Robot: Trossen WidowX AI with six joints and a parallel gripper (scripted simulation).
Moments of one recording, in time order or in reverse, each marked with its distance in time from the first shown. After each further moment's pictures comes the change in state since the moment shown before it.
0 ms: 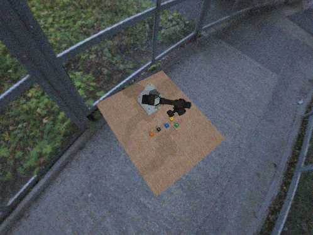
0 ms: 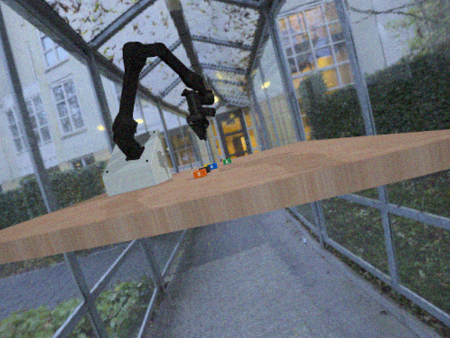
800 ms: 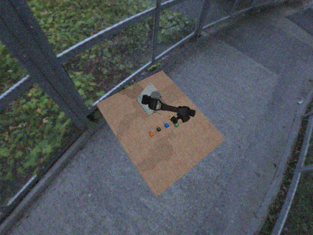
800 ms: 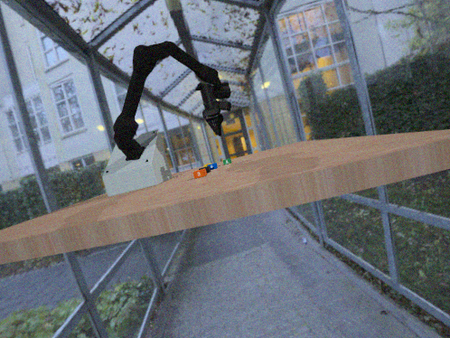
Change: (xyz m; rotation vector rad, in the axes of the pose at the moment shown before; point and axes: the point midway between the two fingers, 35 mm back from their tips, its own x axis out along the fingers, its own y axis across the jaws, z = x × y) arm -0.002 -0.015 0.072 0.011 -0.008 0.004
